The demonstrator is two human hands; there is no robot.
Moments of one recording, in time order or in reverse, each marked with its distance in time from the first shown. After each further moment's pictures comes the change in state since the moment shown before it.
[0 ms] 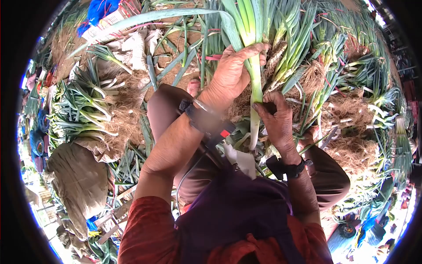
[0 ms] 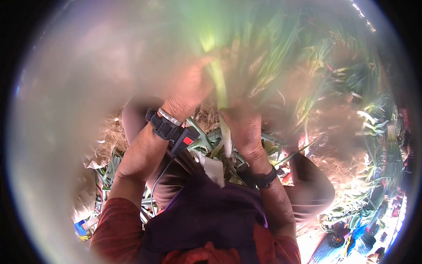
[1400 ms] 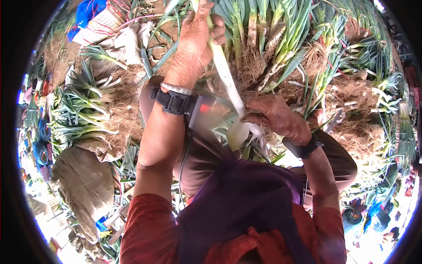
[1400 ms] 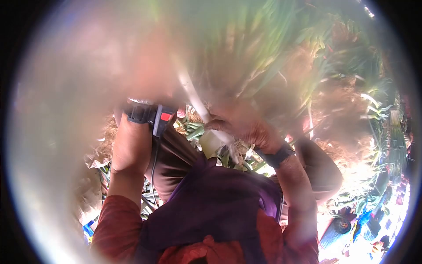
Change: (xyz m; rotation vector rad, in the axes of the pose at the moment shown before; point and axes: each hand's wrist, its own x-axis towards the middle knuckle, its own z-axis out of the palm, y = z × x) left_hand 0.004 0.062 -0.009 0.321 0.146 0.086; right_hand 0.005 0.013 -0.012 -0.133 -0.597 -0.351
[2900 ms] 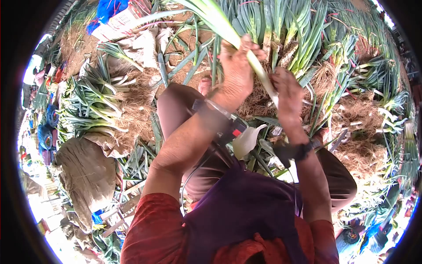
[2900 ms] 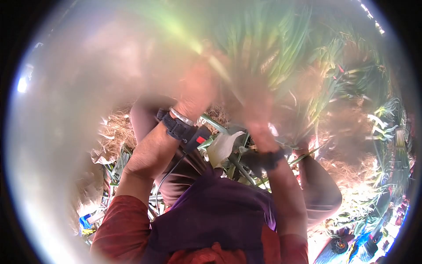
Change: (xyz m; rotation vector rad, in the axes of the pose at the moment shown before) left_hand 0.001 -0.069 0.021 -0.138 0.204 0.324; right_hand 0.033 0.072 0.031 -0.018 0.842 0.307
